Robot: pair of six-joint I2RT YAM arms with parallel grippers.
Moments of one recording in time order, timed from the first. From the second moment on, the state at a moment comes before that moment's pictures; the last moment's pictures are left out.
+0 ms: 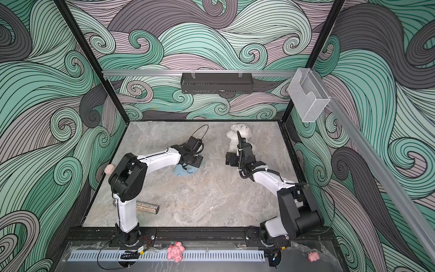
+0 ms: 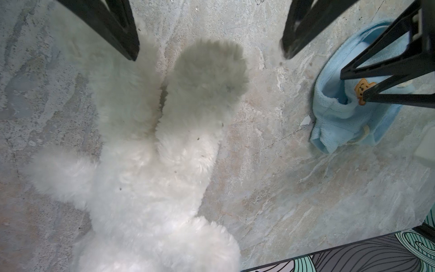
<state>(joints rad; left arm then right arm) -0.63 1.97 1.37 -0.48 -0.17 -0.21 0.35 1.45 0.77 -0.05 0.01 0.34</state>
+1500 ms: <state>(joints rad) -0.52 1.73 1.11 -0.36 0.12 -0.33 0.70 1.95 0.97 0.37 -0.17 0.48</state>
